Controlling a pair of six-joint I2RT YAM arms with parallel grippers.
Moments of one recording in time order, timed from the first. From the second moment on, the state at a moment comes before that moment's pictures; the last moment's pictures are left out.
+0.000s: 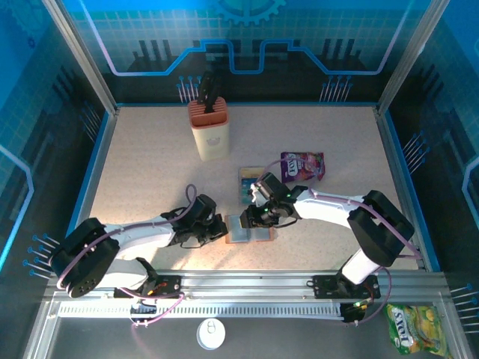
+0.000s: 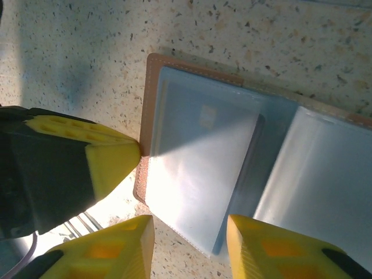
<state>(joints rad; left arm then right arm) -0.71 1.32 0.44 -0.10 0.24 -1.14 0.77 1.60 0.85 -0.33 -0.46 0.66</state>
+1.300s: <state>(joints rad) -0.71 1.32 0.45 -0.13 0.22 -1.14 0.82 1.71 0.93 -0.32 -0.48 0.69</state>
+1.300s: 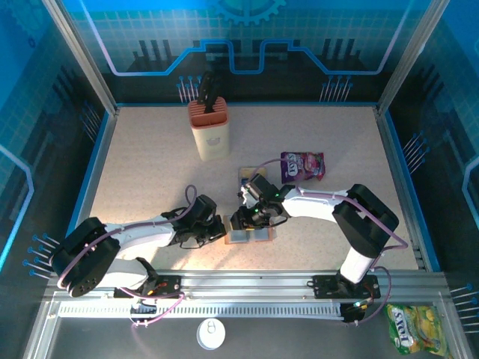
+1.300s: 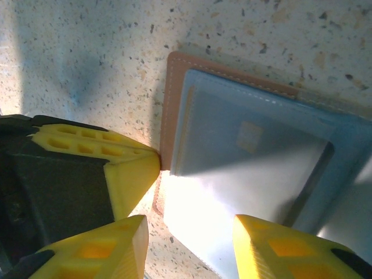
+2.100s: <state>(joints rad) -0.71 1.32 0.45 -0.14 0.21 -1.14 0.82 1.72 0.94 -0.38 -0.42 0.69</state>
